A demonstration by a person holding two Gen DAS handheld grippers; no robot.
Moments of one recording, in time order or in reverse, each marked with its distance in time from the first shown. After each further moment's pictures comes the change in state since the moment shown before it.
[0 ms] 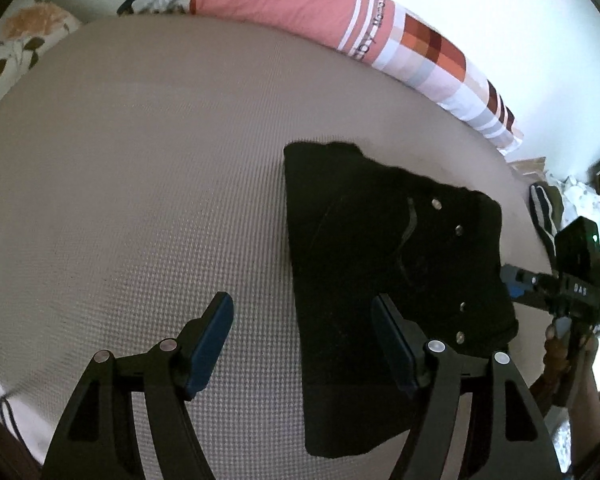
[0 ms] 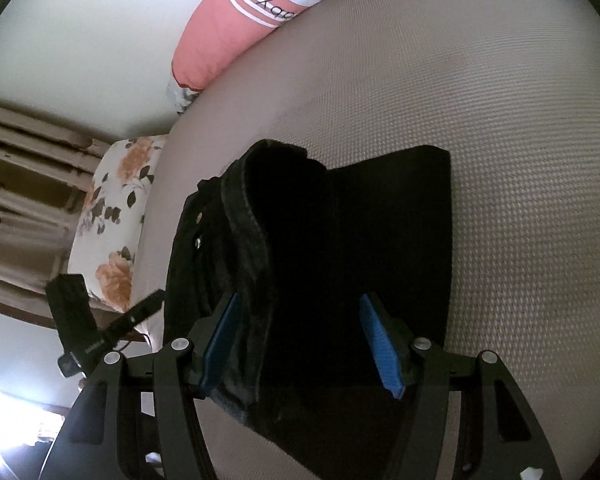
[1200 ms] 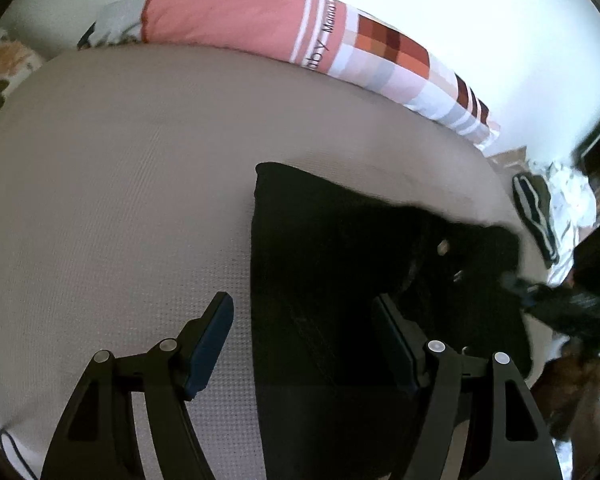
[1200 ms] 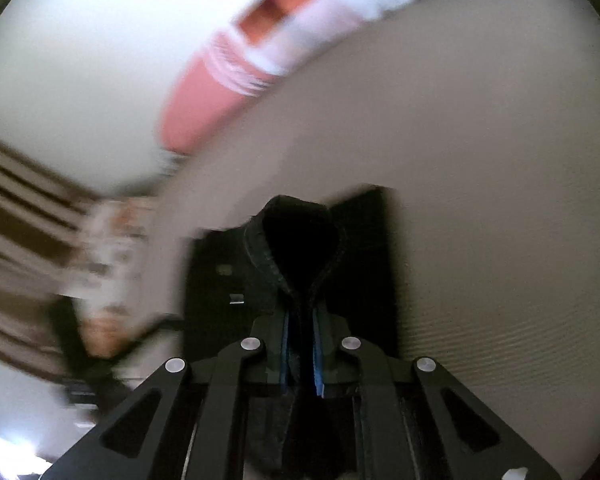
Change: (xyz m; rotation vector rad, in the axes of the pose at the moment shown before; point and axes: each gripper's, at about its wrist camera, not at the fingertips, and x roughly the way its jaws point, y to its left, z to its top) left arm 0.014 -0.053 0.020 0.113 -0.059 -0.029; right arm -0.039 0.000 -0.035 0.073 -0.255 -0.175
